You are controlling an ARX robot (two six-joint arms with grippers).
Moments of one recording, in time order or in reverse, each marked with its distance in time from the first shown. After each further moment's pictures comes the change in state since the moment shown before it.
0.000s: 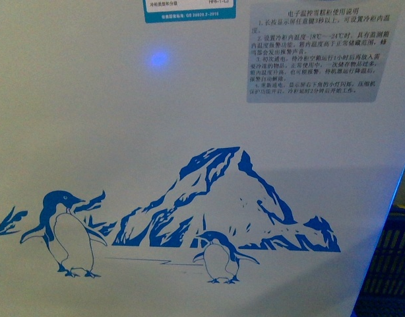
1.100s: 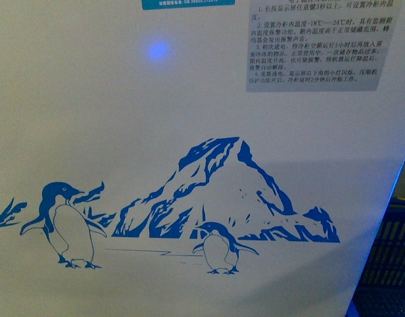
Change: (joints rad) left arm 0.000 0.000 0.000 0.000 0.000 0.000; right arm 0.002 -0.002 -0.034 0.087 -0.071 -0.097
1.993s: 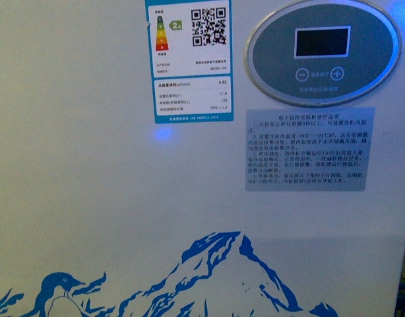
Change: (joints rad) left arm 0.000 0.000 0.000 0.000 0.000 0.000; right arm -0.101 -1.440 -0.288 -0.059 -0.307 -0.478
